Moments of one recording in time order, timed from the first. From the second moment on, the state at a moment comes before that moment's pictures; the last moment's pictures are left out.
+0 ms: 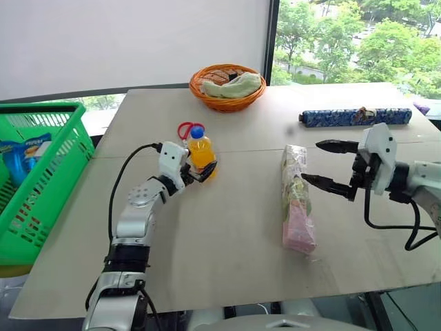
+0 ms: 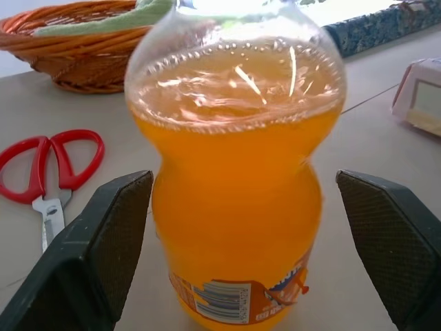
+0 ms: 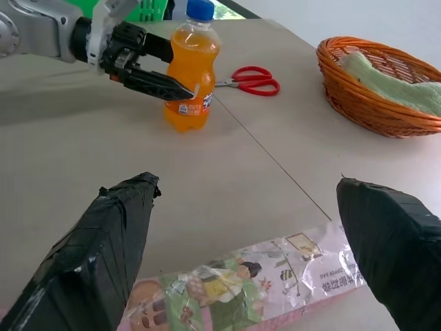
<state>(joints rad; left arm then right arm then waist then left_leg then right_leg) -0.35 0.37 0.05 0.20 -0.20 0.18 -0.57 -0.26 -0.81 -0.13 -0.47 0.57 0.61 0.88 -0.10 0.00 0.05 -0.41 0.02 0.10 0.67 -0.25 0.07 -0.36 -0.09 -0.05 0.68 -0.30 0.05</state>
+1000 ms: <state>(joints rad) -0.83 0.85 0.38 0.76 -0.09 0.05 -0.04 -0.42 -0.67 -0.09 -0.46 0.72 0.70 0.84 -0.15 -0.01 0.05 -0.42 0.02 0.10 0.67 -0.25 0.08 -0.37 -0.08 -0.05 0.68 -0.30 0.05</state>
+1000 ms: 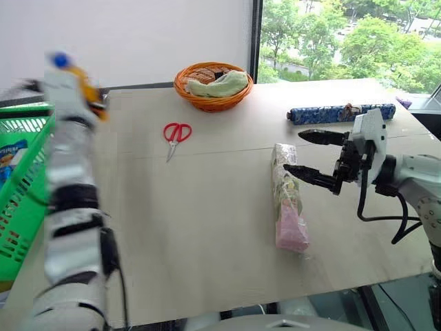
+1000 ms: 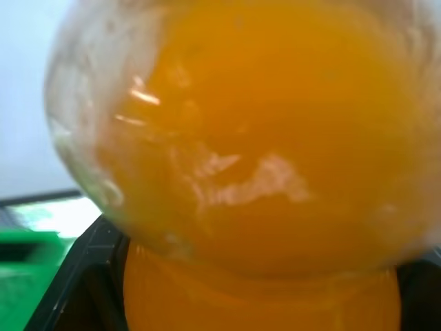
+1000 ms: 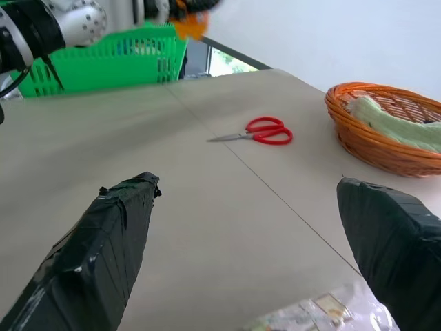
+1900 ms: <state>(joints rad) -0.83 0.78 0.41 0.79 -0.21 0.04 -0.18 -0.35 -0.75 -0.16 -0.41 0.75 0.70 0.85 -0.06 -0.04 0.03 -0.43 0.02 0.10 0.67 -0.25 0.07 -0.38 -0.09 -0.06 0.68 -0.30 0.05</state>
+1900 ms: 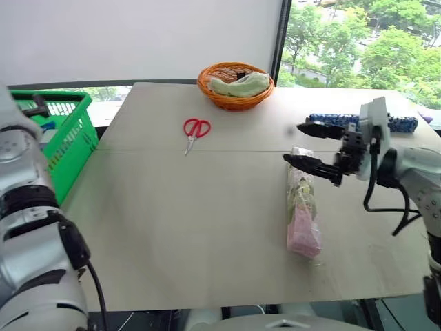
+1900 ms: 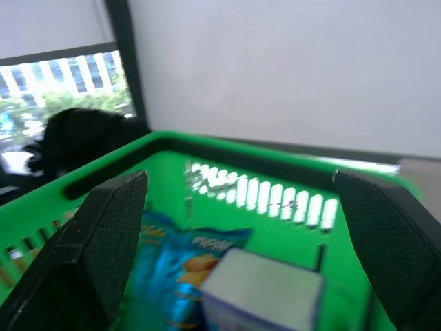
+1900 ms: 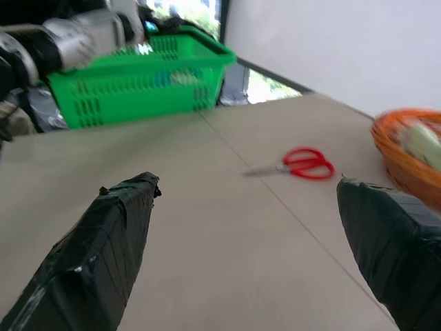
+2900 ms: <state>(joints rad) -0.76 -0.01 -0.22 0.17 -0.32 1.21 -0.29 0.46 -0.75 -0.55 -0.71 0.63 0.65 0.76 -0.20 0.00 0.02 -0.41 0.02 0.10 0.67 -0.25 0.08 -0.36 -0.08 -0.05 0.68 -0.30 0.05</state>
